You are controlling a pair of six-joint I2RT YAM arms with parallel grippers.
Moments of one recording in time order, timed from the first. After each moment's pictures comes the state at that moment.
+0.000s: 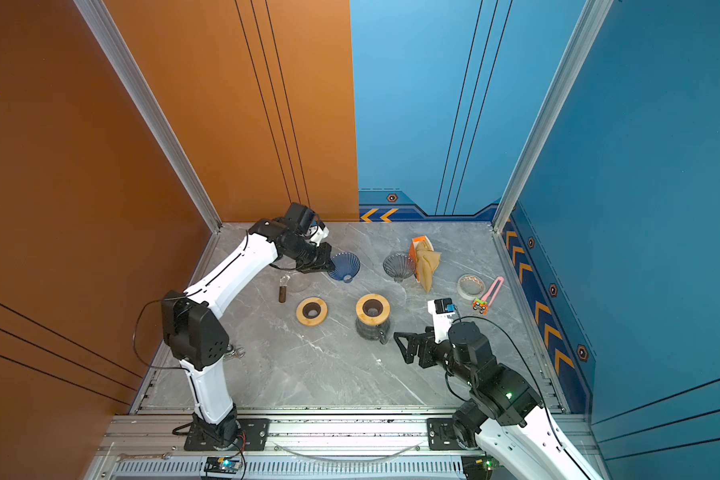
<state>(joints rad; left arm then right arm) -0.45 1.88 1.85 -1.05 0.39 -0.45 0.61 0.46 0.63 -0.67 -0.06 0.50</state>
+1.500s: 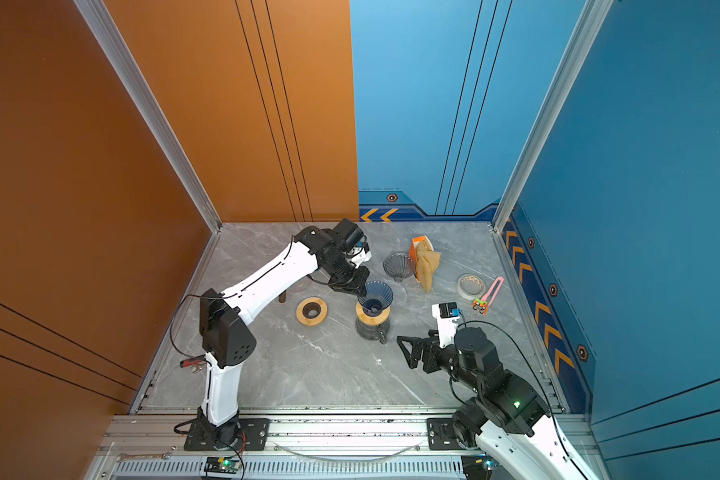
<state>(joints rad) -0.70 2.05 2.05 -1.23 0.35 -0.41 0.61 0.40 0.63 -0.73 -0.06 0.50</state>
